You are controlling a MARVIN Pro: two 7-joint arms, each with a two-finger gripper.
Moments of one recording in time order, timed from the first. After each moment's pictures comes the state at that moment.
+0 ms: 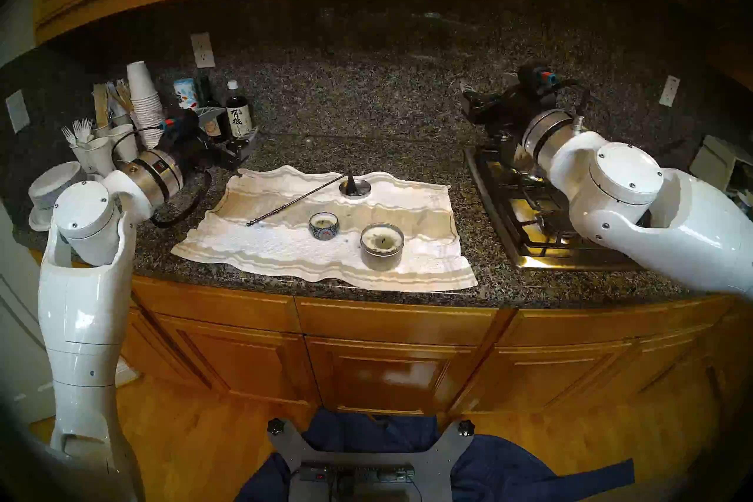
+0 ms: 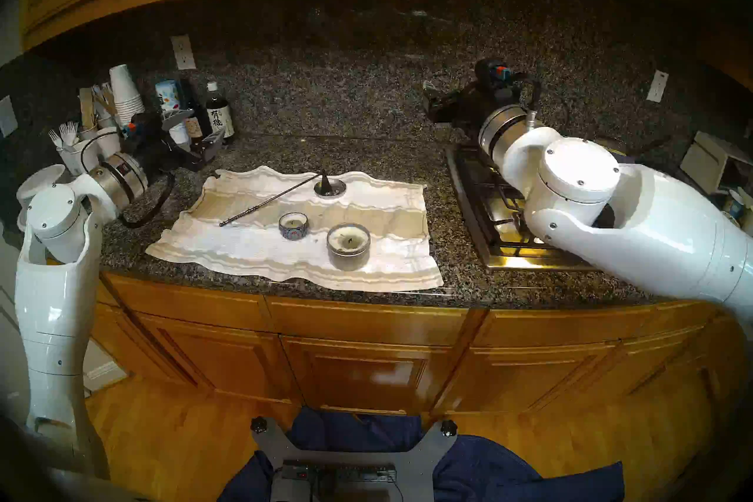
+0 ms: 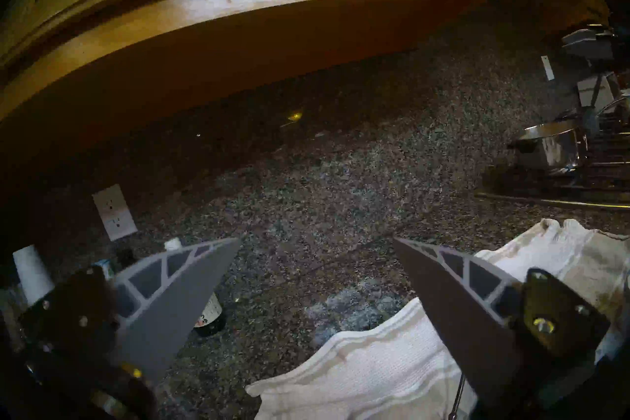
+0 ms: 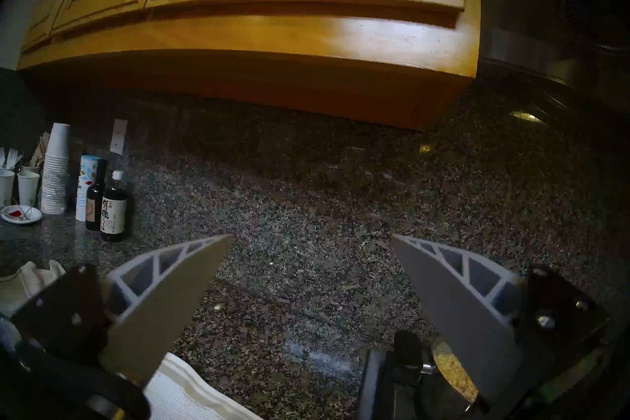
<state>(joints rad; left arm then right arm) 1.48 -1.12 -1.90 -1.91 -0.19 0.26 -0.60 -0.36 -0.31 0.22 -2.12 1.14 -0.06 -0.63</state>
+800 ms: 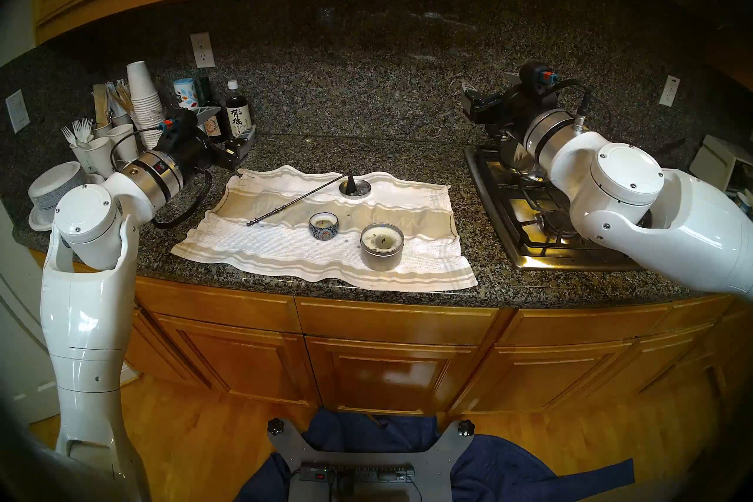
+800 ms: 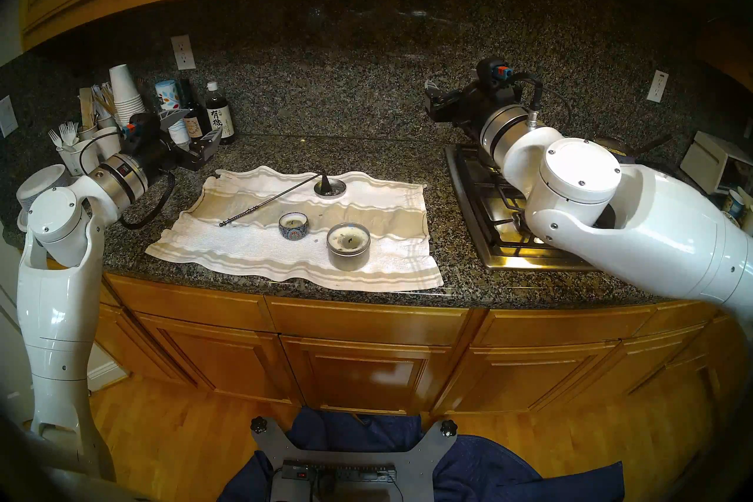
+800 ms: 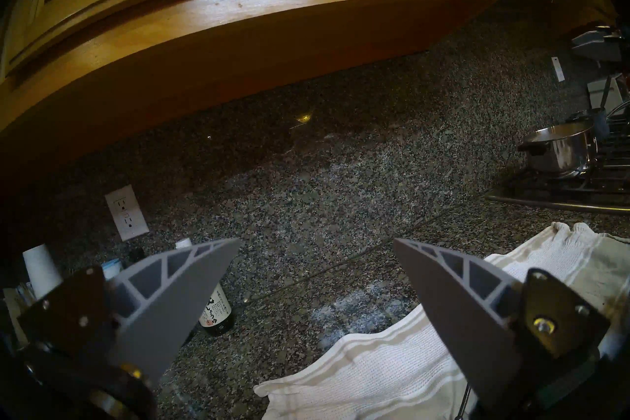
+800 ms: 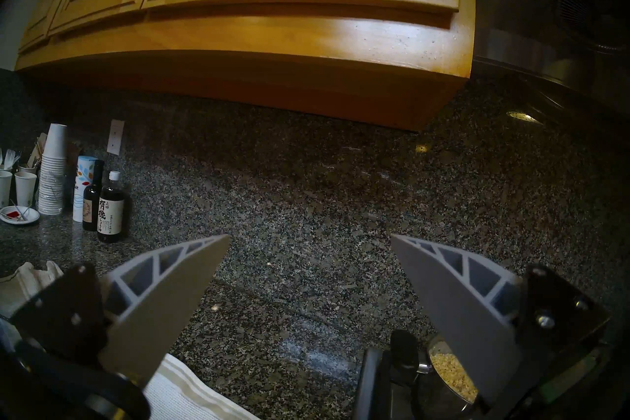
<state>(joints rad) 1.49 -1.14 -1.91 -1.93 -0.18 0.26 -0.58 -0.36 -0.31 0.22 -2.12 1.14 -0.06 -0.63</state>
